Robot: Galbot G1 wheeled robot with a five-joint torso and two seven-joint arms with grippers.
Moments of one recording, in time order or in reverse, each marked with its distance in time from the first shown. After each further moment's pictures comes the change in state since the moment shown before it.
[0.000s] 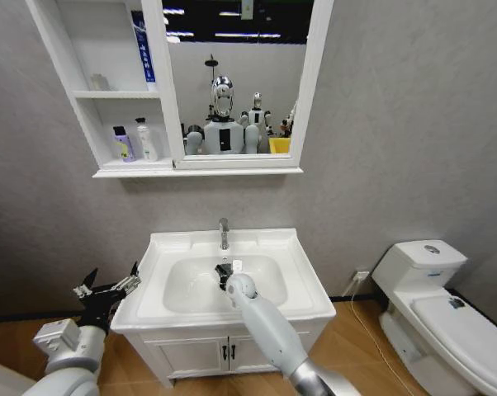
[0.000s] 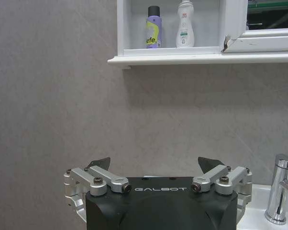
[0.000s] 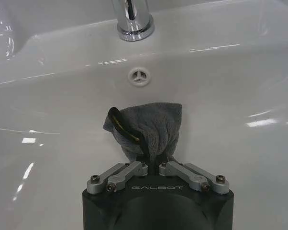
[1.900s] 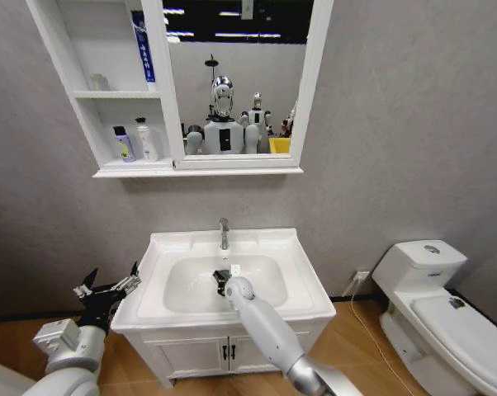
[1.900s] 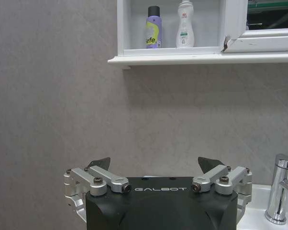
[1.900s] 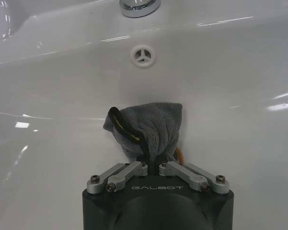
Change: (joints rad) left arm 0.000 0.000 0.000 0.000 0.000 0.000 0.000; right arm -0.009 -0.014 -0.014 -0.051 -0.026 0.046 -0.092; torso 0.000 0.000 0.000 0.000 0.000
